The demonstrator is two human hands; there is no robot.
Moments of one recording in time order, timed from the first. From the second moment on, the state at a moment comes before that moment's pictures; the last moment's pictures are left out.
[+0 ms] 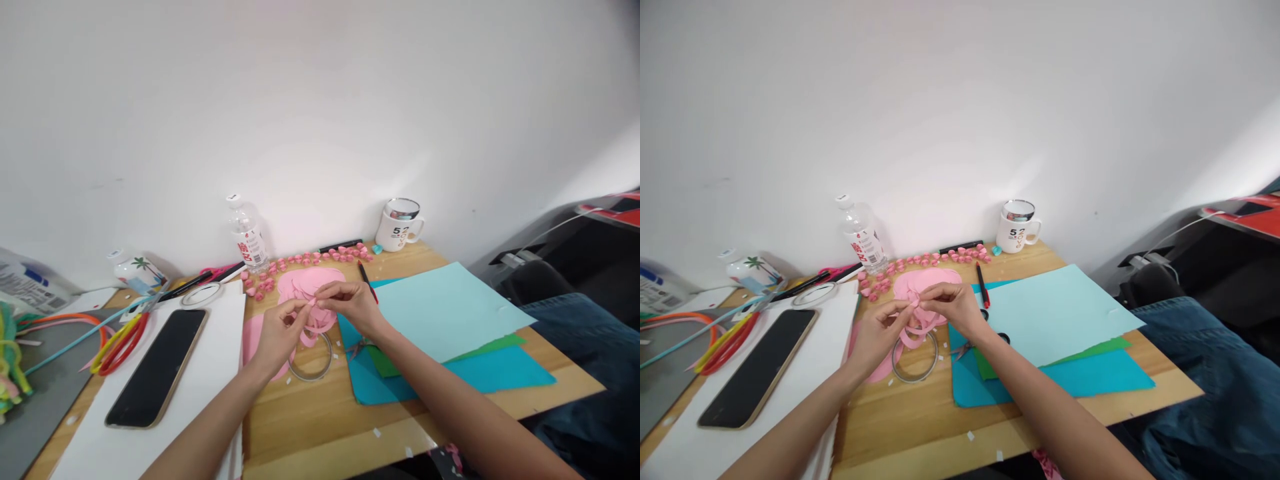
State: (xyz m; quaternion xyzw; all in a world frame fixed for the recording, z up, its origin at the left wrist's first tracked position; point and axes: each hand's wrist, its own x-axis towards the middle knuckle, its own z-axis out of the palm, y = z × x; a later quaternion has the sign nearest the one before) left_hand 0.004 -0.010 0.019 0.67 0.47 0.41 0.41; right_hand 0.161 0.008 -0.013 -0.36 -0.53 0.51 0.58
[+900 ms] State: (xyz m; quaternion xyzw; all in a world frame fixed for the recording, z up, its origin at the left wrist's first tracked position) left_hand 0.003 -0.008 0.018 0.64 0.47 0.43 0.43; right_hand 0.164 0.011 -0.012 -0.35 -0.50 0.58 0.54
